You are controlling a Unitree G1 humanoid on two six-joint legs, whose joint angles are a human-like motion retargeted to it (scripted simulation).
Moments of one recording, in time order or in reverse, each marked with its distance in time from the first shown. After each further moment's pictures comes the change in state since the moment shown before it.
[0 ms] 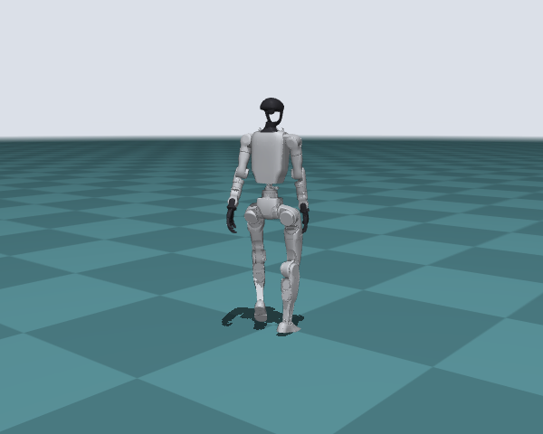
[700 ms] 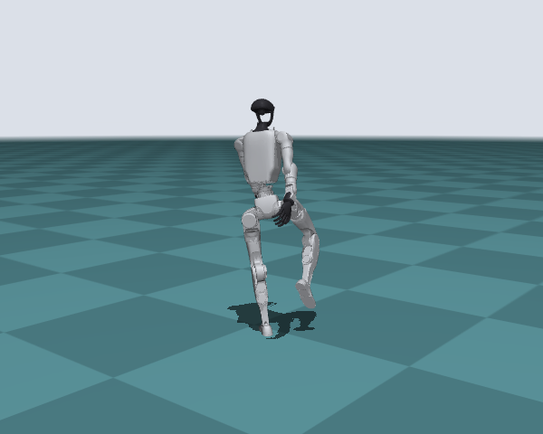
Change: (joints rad) left arm -0.763 -0.012 -0.314 -0.422 -0.022 -0.066 -0.203; right arm 0.483 -0.178 -0.284 0.124 0.008 0.319 0.177; waist -0.341 0.135 0.077; left_leg 0.361 -0.116 -0.166 -1.027 -0.187 -0.095; right_leg -0.762 -0.251 -0.080 1.300 0.236 0.033
